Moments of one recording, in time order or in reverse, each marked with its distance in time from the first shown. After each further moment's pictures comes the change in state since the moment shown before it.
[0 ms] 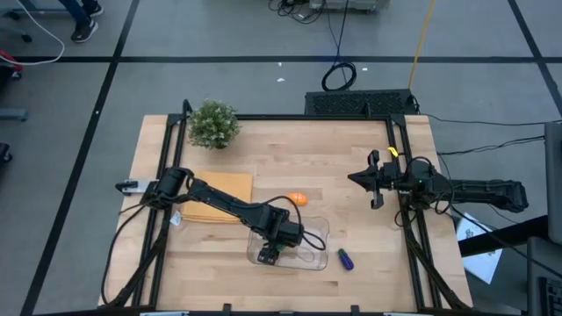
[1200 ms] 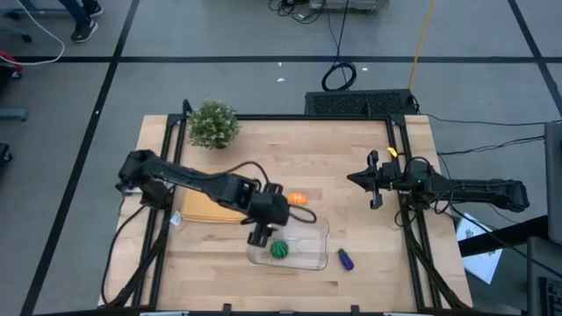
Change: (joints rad) left arm 0.046 -0.345 0.003 -0.070 -0.087 0.064; right arm 0.000 0.022 0.000 0.006 0.000 -0.001
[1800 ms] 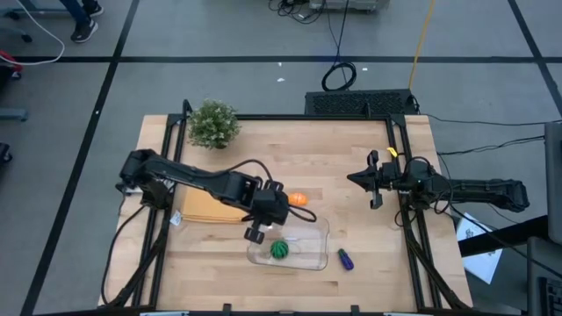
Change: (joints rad) left arm 0.029 0.004 -0.007 -0.048 -0.002 0.115; right arm 0.000 0.000 0.000 0.003 0.000 0.001
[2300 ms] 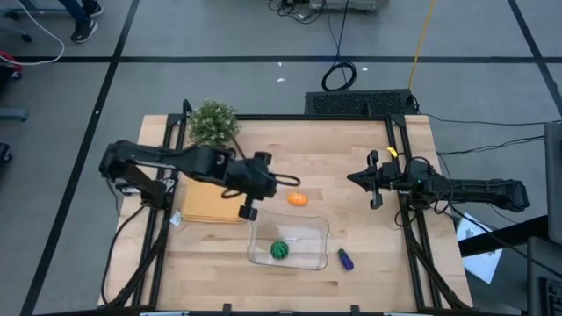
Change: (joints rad) left arm 0.082 -0.212 0.000 0.033 -0.094 0.070; right arm 0.000 0.000 0.000 0.000 0.000 0.000
